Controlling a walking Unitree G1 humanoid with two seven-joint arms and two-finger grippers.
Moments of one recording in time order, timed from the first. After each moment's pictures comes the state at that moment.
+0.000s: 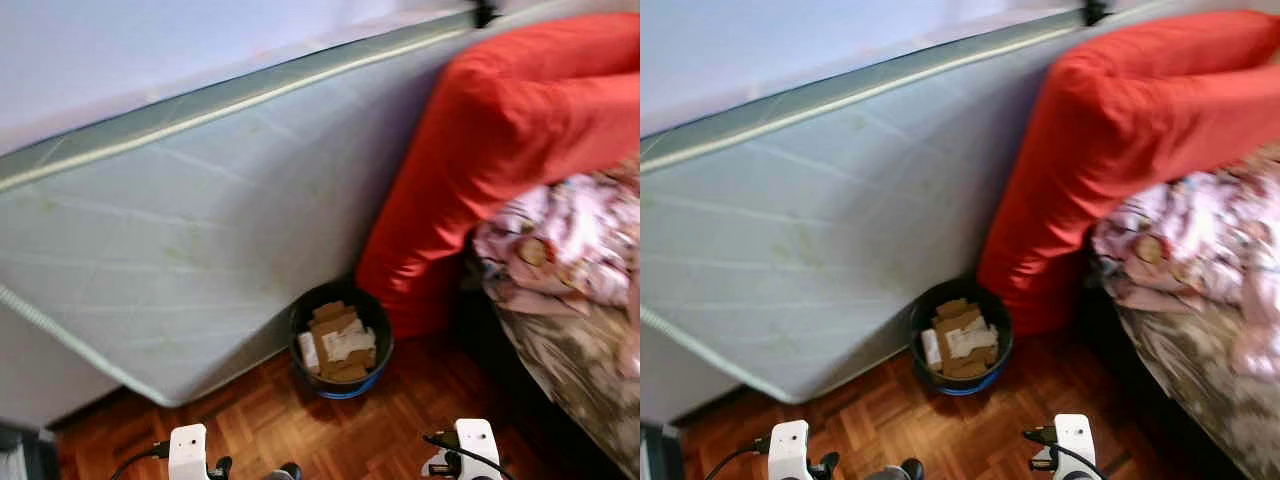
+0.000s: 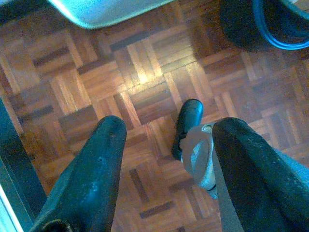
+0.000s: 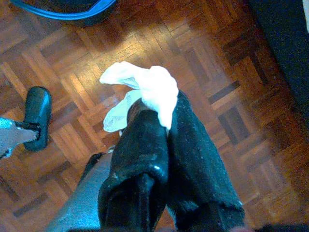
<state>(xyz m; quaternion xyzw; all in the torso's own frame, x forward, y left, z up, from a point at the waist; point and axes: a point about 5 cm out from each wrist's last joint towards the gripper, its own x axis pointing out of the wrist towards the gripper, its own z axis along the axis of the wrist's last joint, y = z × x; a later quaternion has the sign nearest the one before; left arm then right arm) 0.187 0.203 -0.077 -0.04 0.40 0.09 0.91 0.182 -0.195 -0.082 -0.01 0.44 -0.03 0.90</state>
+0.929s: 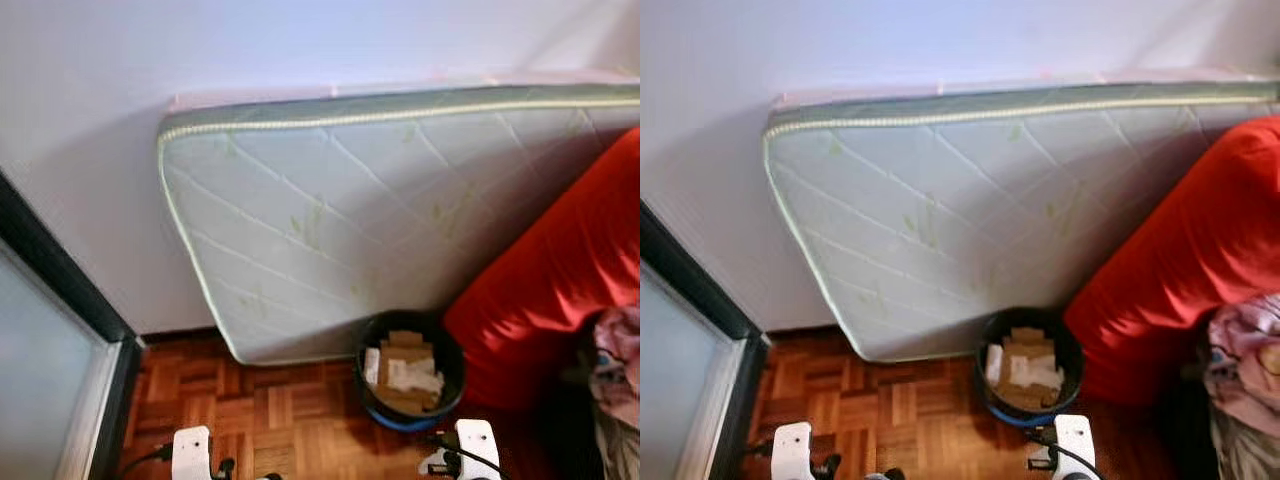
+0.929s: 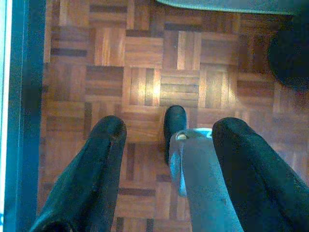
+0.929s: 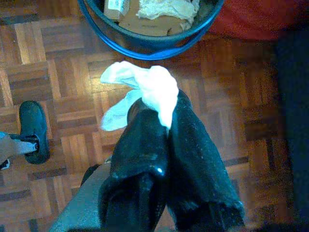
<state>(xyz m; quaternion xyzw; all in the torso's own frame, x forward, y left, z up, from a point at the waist) 0.186 0.198 -0.078 -0.04 0.39 0.10 0.91 0.181 -0.192 -0.082 0.01 0.43 -0.03 0.90</state>
